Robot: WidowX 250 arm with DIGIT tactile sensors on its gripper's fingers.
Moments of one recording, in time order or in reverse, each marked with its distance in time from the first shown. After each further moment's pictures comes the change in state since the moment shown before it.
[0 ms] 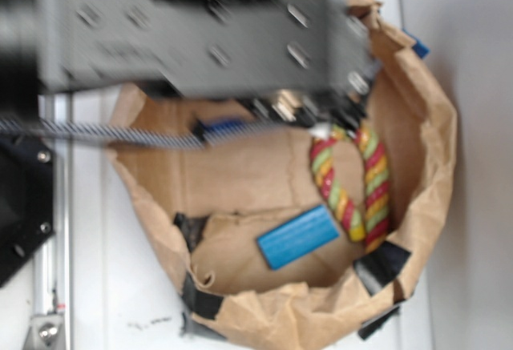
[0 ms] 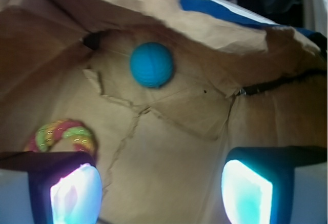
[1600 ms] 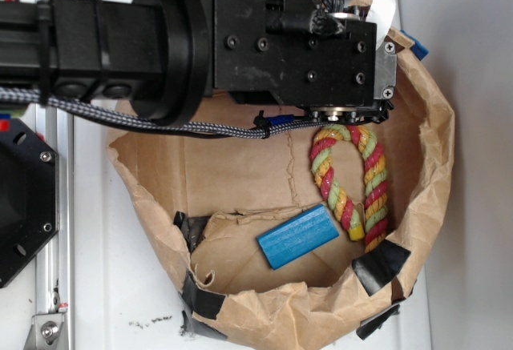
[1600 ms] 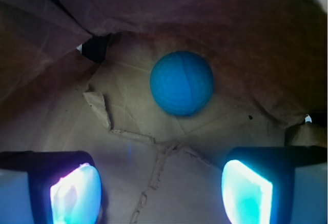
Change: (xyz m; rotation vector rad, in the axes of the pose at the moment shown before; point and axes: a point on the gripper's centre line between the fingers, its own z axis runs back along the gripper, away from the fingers) arm 0.014 -0.030 -0.048 0.026 -0.070 0.031
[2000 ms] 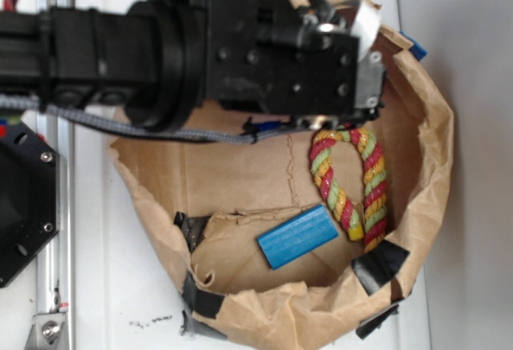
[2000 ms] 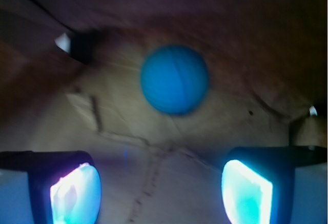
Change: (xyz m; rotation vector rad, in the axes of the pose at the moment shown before) arm -0.007 0.007 -0.012 0.004 -0.019 0.051
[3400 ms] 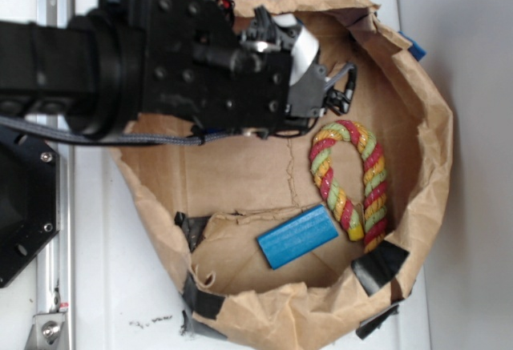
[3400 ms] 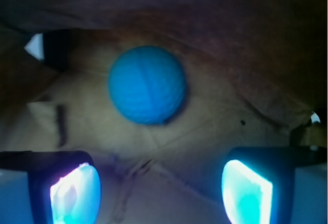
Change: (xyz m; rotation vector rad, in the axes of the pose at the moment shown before) arm 0.005 0.015 -0.016 -0.058 -0.099 0.015
